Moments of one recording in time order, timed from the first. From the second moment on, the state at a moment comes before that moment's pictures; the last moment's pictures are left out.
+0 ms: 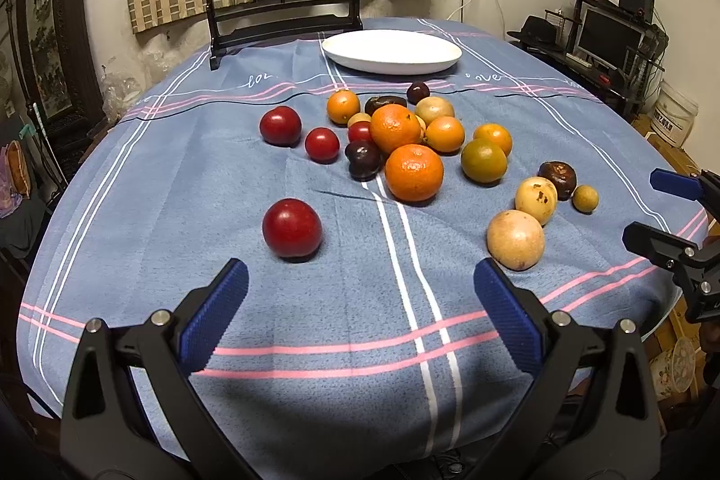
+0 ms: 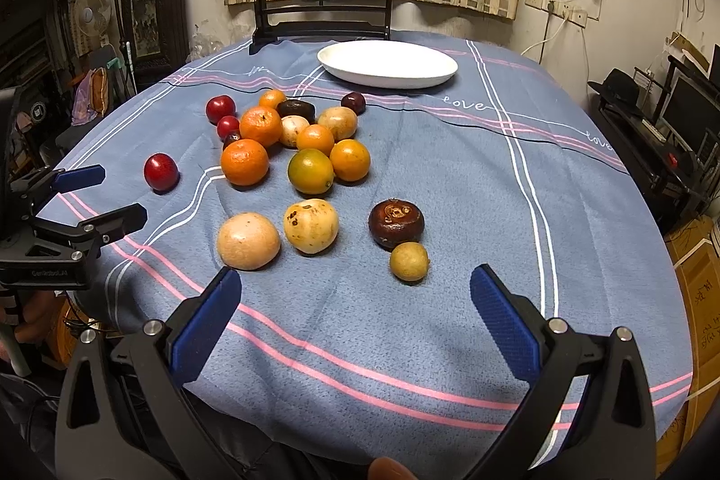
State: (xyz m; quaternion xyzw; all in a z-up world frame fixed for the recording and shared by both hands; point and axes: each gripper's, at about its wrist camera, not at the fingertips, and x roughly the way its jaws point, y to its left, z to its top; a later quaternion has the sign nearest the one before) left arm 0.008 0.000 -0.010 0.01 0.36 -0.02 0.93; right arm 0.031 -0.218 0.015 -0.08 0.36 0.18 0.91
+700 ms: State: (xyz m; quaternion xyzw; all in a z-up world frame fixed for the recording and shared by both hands) left arm 0.011 -0.038 -0.021 0.04 0.33 -0.16 0.93; right arm 0.079 -0.240 -0.021 -0.04 0.40 0.17 0.90
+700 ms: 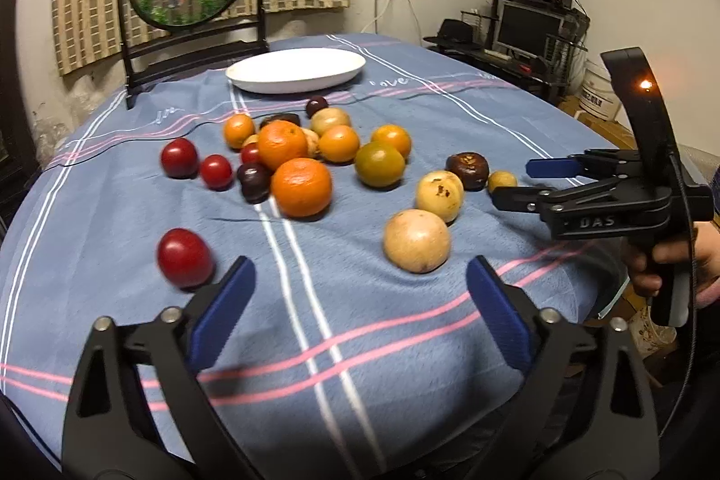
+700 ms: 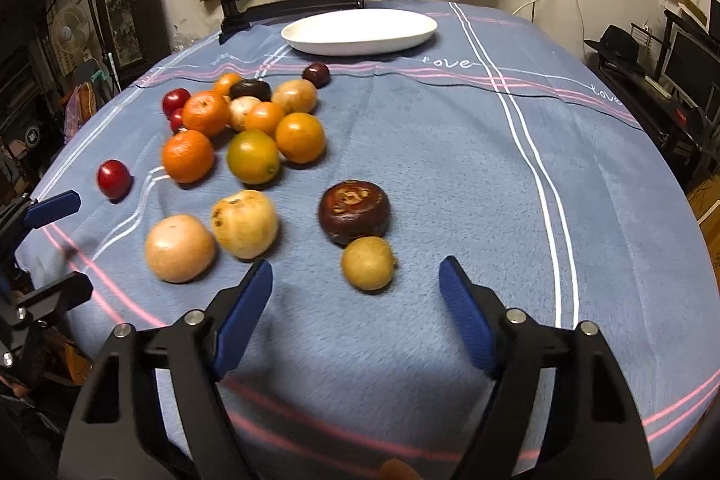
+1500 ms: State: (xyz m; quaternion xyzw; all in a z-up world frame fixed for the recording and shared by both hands) left arm 0.045 -0.072 -0.037 0.04 0.38 -0.22 0.90; right arm 0.089 -0.248 -0.033 -0.03 0.40 0.17 0.90
